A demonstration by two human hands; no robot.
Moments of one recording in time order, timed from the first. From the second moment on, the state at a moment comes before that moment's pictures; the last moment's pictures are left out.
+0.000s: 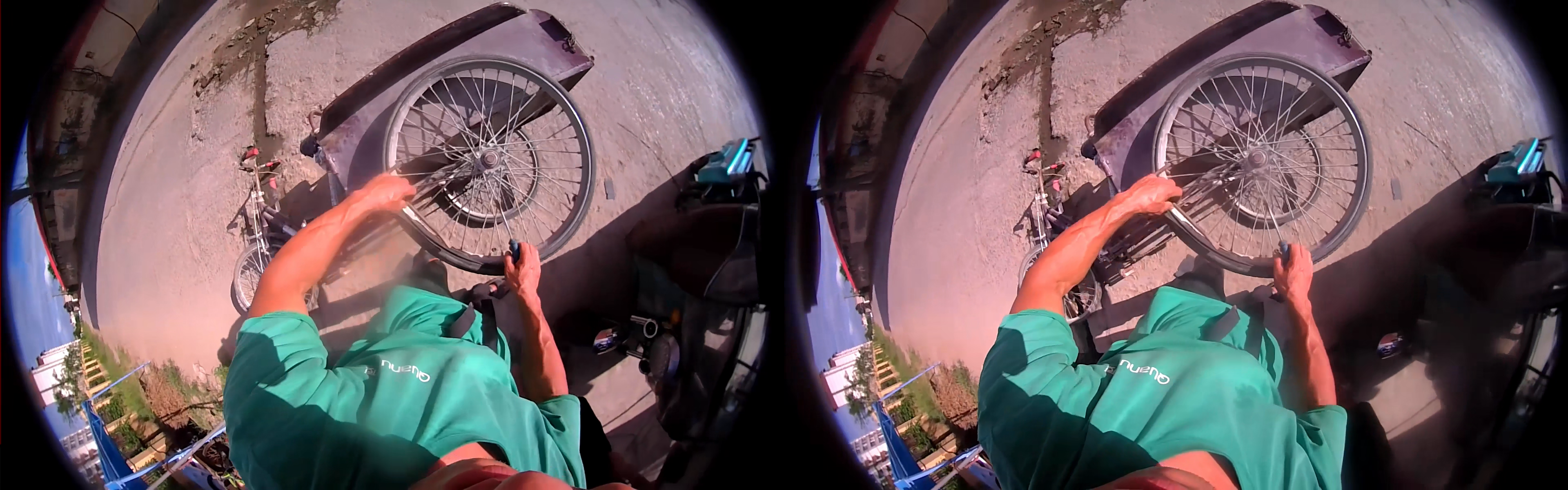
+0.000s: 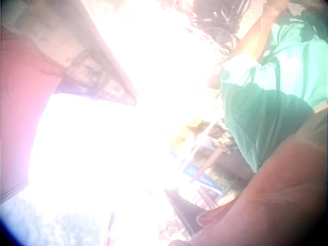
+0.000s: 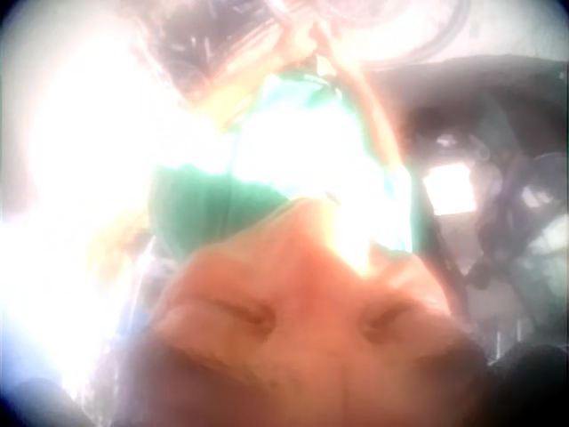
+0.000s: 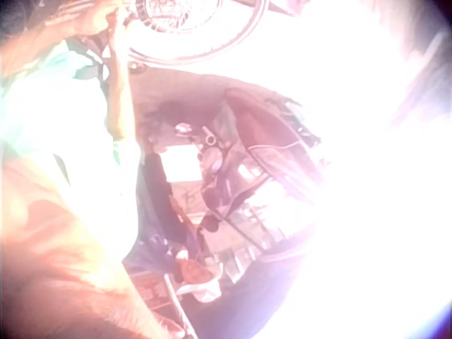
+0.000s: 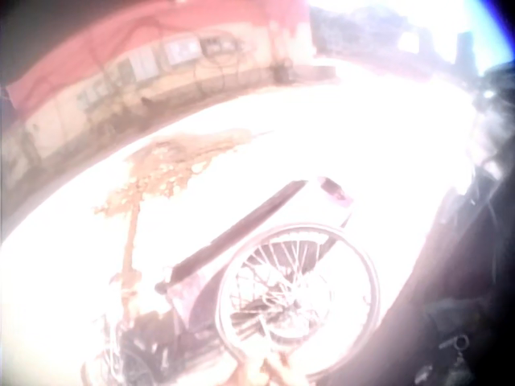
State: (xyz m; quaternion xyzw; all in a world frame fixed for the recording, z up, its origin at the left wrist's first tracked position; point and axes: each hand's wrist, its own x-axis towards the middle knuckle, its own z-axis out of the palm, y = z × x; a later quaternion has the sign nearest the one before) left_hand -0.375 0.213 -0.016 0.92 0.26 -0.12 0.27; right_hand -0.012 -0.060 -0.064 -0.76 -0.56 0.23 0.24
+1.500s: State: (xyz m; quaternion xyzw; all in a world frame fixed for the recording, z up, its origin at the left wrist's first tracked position) left_hand -0.497 0.297 -0.146 0.58 0.77 0.22 0.17; right_hand -0.041 -0.109 -0.006 -0.81 -0.11 0.45 0.37
